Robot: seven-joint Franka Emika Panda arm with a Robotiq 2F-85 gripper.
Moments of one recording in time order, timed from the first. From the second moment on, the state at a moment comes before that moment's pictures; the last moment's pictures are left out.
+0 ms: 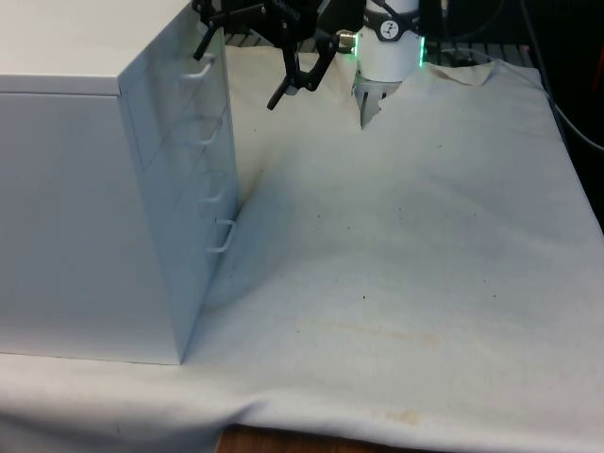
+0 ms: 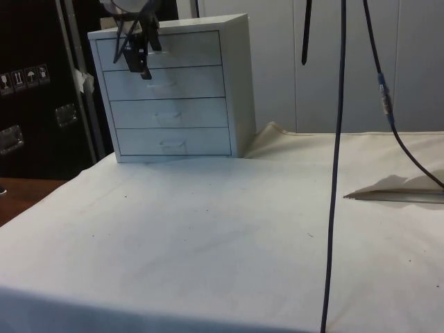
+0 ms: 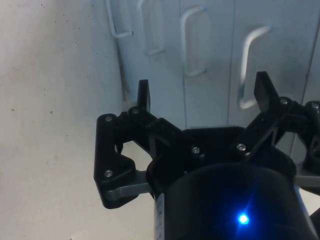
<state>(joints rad) 0.68 0.66 -0.92 -1.58 -0.12 2.19 -0.08</state>
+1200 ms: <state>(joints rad) 0.68 0.66 -0.93 -1.58 -0.12 2.20 -0.08</state>
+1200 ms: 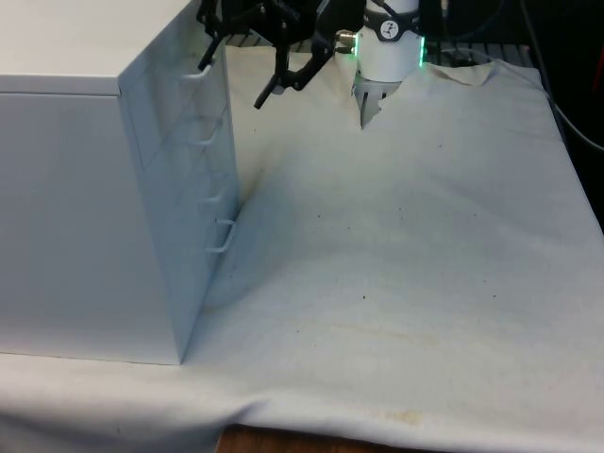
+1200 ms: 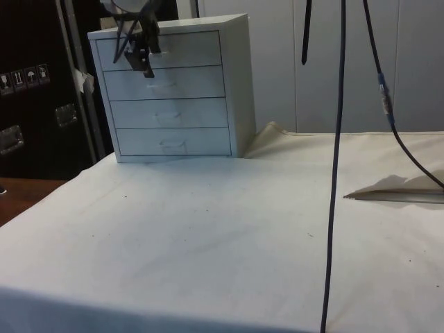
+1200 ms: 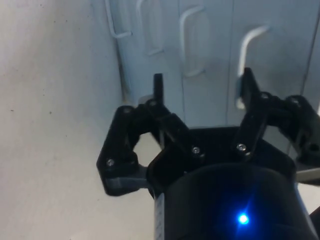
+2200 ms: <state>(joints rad) 0.71 0.65 -0.95 -1.53 -0.12 2.12 -0.07</state>
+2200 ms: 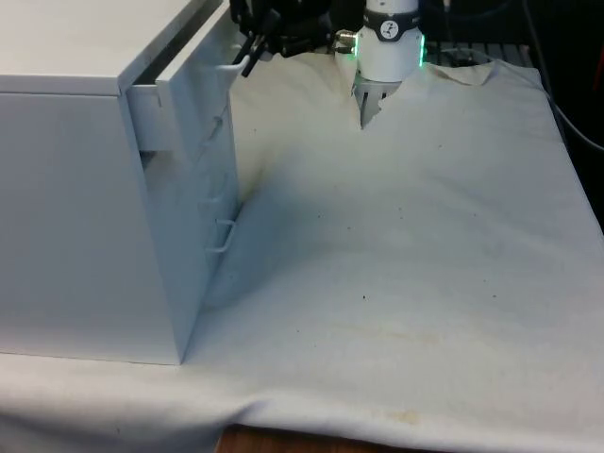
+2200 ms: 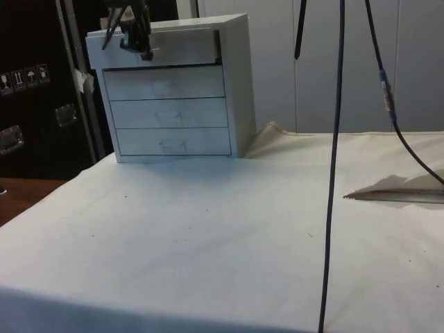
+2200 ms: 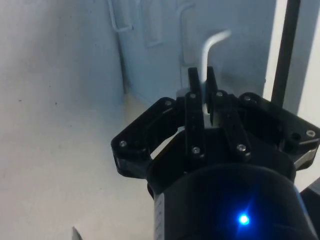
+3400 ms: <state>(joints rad) 0.81 0.67 -0.88 -1.47 -0.19 2.00 0.09</state>
